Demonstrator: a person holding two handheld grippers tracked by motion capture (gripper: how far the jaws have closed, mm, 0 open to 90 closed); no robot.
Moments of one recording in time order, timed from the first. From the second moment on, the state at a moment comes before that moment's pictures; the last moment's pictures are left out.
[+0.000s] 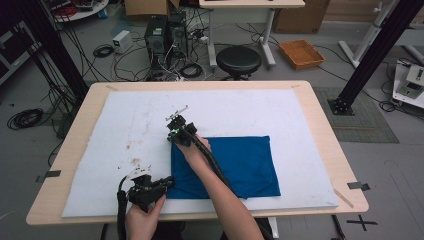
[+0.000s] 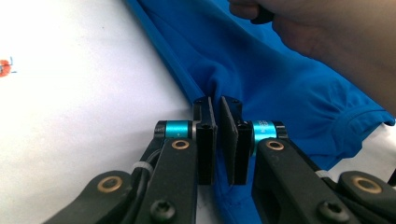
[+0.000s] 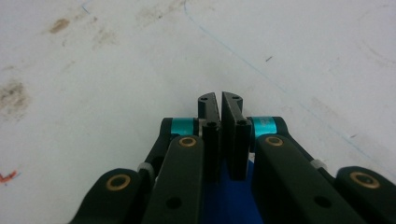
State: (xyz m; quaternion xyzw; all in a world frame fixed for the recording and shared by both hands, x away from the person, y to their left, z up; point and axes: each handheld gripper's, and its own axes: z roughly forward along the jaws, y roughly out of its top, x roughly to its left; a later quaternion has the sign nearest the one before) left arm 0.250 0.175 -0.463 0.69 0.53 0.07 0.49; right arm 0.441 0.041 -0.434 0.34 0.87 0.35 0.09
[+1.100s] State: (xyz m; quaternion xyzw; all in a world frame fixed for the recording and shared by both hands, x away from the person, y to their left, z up) left arm 0.272 0.019 -0.402 0.73 0.39 0.01 0.56; right arm 0.433 -0.153 -0.356 0.35 0.81 0.47 0.07
